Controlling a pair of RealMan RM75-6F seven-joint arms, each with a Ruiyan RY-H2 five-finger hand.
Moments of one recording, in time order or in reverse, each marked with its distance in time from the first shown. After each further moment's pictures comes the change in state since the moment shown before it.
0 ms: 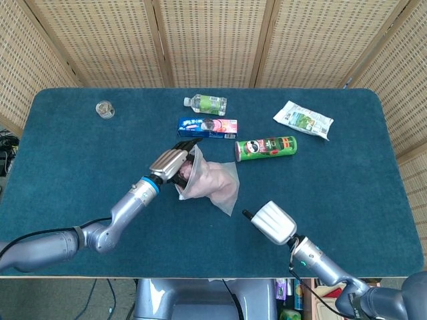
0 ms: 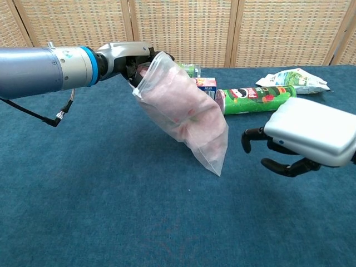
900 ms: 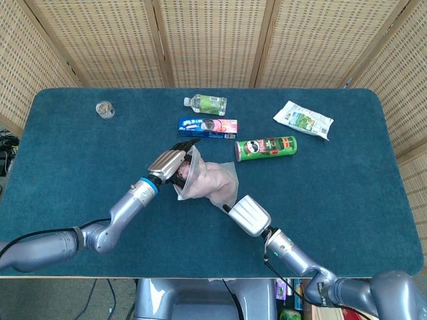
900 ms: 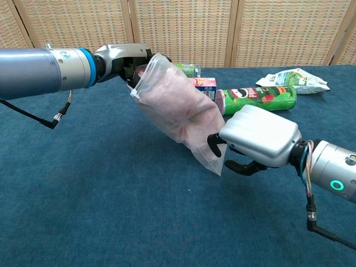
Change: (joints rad) left arm -0.003 0.008 0.007 -0.009 -0.036 0.000 -0.017; right arm 0.036 -0.196 0.144 0.160 0.021 -0.139 -0.045
